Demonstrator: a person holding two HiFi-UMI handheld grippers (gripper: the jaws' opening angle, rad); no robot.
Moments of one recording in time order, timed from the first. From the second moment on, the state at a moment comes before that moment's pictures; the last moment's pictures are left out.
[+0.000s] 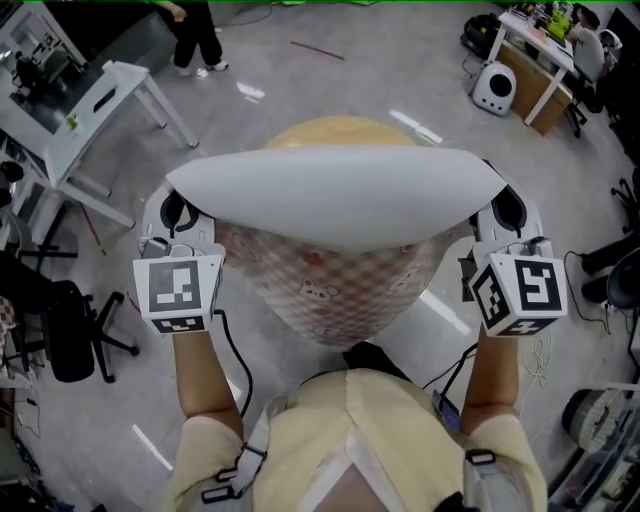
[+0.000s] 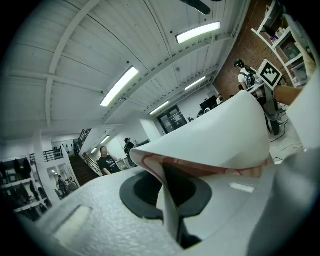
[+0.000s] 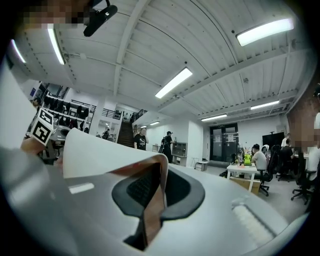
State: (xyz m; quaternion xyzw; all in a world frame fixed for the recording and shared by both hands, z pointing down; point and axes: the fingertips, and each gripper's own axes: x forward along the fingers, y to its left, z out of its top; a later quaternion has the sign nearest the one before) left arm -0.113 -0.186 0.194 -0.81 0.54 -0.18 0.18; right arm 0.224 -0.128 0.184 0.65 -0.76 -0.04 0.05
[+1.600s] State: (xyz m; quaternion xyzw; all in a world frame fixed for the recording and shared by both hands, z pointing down) left arm -0.045 -0.522 0.364 -0.83 0.40 -0.36 0.12; right arm 0.280 -0.434 0.304 0.70 -0.70 0.00 0.17
